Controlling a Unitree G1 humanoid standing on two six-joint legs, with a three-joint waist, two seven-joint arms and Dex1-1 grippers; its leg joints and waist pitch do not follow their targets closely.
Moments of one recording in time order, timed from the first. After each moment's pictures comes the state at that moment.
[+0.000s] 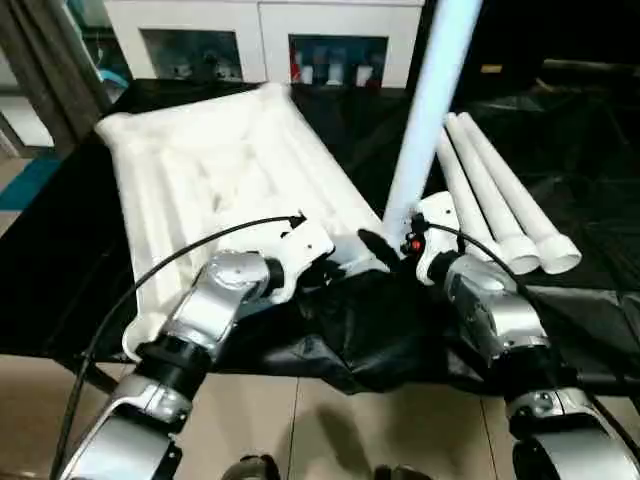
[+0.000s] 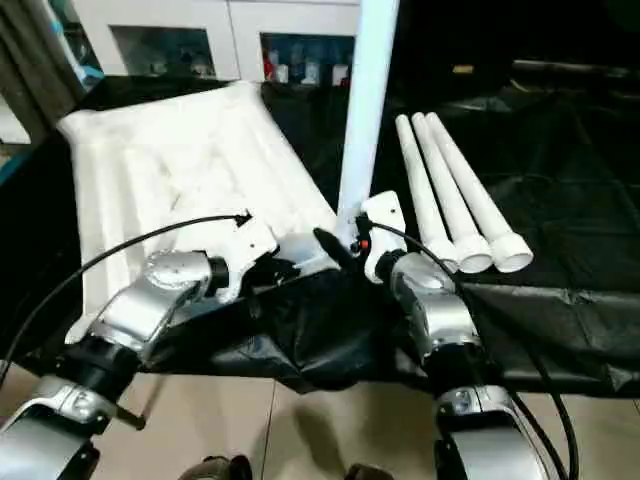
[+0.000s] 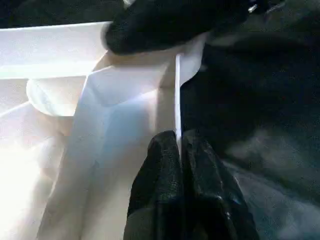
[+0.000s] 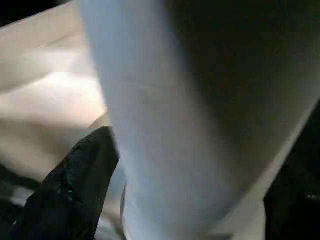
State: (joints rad) left arm -0.59 0.27 -0.30 0.43 0.05 0.20 -0.92; right arm -0.54 -0.27 0.06 0.53 0.15 0.12 0.69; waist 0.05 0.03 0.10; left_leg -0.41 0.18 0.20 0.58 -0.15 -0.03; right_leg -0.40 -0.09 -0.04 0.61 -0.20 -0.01
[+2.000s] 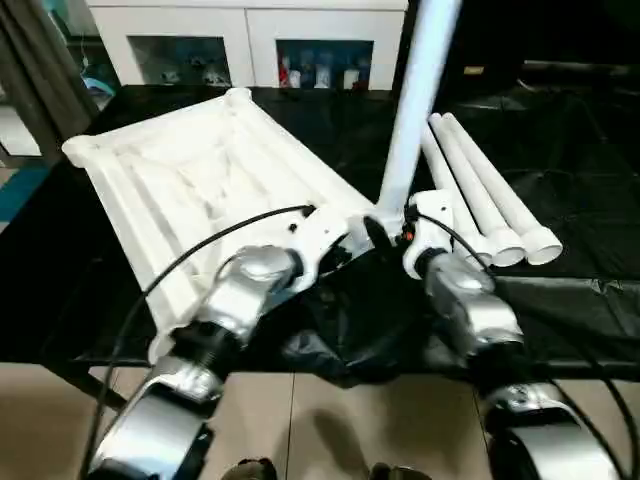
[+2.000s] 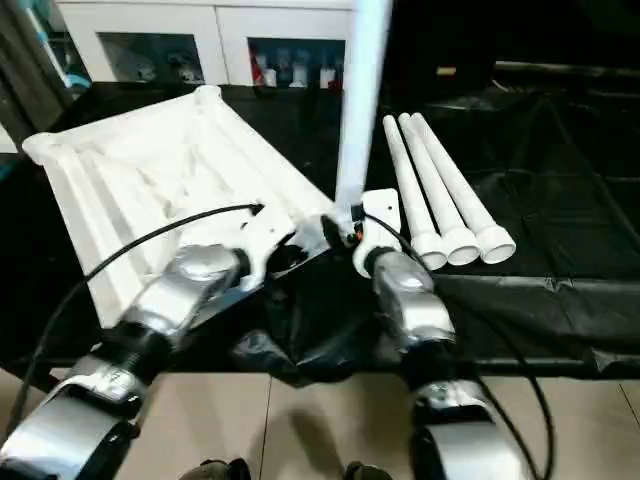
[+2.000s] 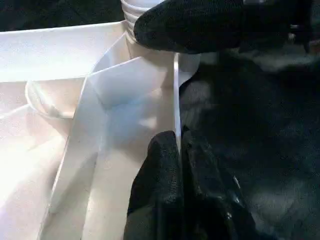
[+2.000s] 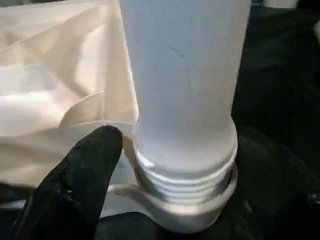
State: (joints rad) left arm -0.68 0.16 -0.26 0.58 0.08 0.25 -0.71; right arm -0.61 -0.12 -0.01 0.64 0.11 0.12 0.39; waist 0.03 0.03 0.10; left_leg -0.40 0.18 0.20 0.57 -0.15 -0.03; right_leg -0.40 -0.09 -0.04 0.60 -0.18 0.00
